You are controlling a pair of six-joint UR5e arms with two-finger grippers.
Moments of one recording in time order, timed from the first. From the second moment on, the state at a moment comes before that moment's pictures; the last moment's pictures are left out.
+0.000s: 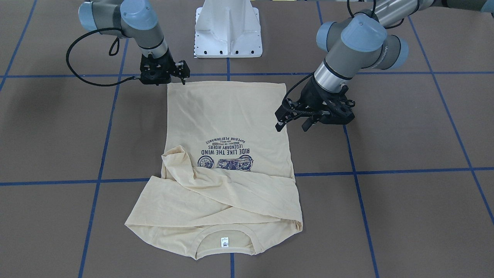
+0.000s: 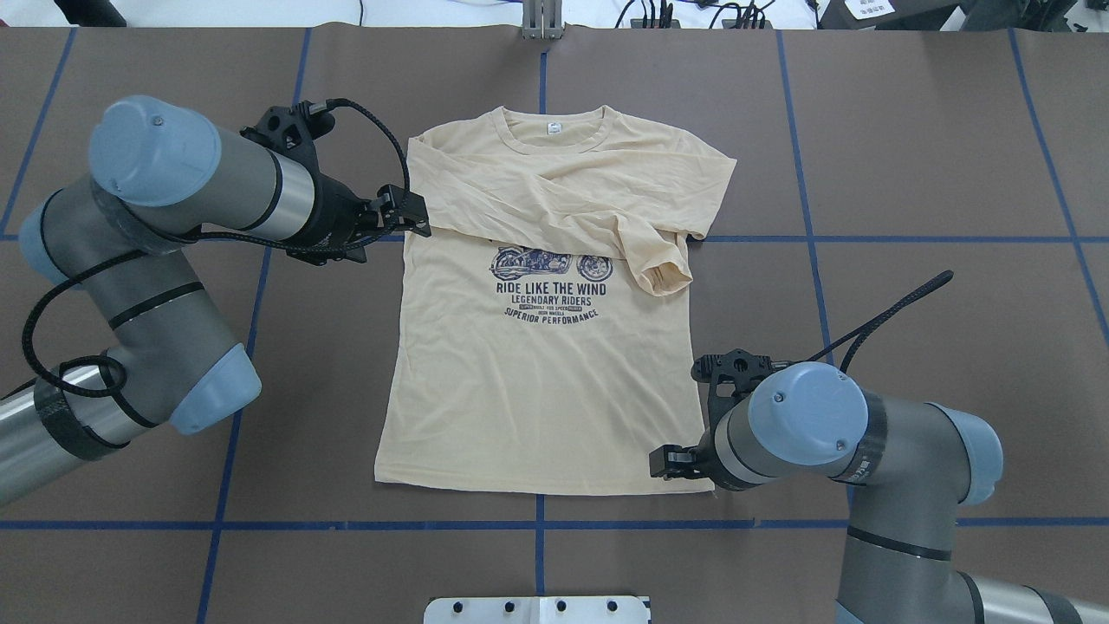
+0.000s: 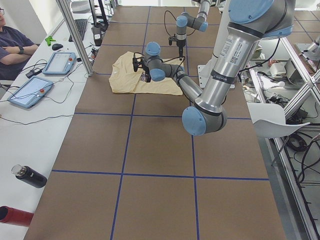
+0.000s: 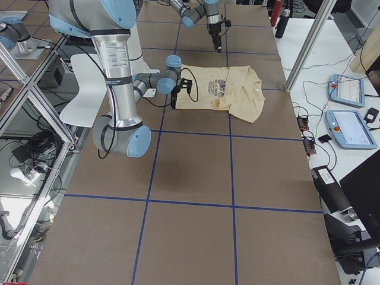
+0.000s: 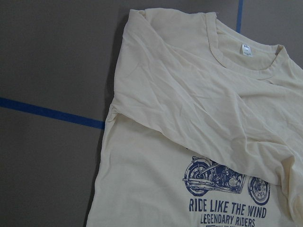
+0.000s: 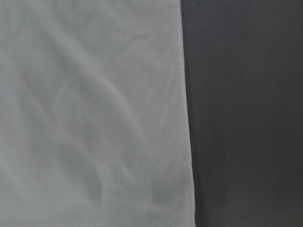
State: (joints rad) left arm -0.73 -2.04 -1.73 -2.09 -1.99 -1.46; right arm 0.32 -1.33 1.95 -1.42 1.85 1.36
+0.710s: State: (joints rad) left arm -0.72 -2.04 -1.73 -2.09 -1.99 -1.46; right arm 0.32 -1.32 1.94 -1.42 1.86 1.36
